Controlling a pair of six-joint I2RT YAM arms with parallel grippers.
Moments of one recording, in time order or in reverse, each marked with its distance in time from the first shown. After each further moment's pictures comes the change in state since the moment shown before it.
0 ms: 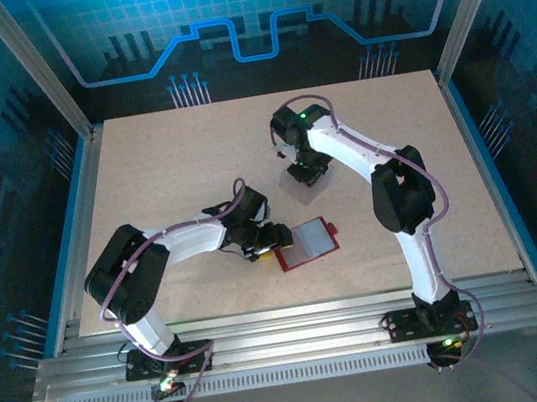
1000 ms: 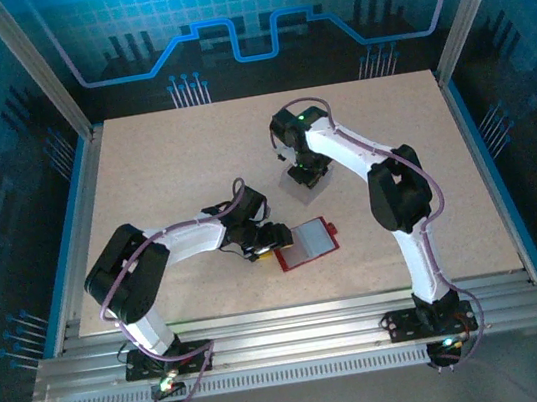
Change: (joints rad) left arm 0.005 0.003 0.000 0.000 0.010 0.000; right arm -0.001 0.027 0.000 0.000 0.017 -0.004
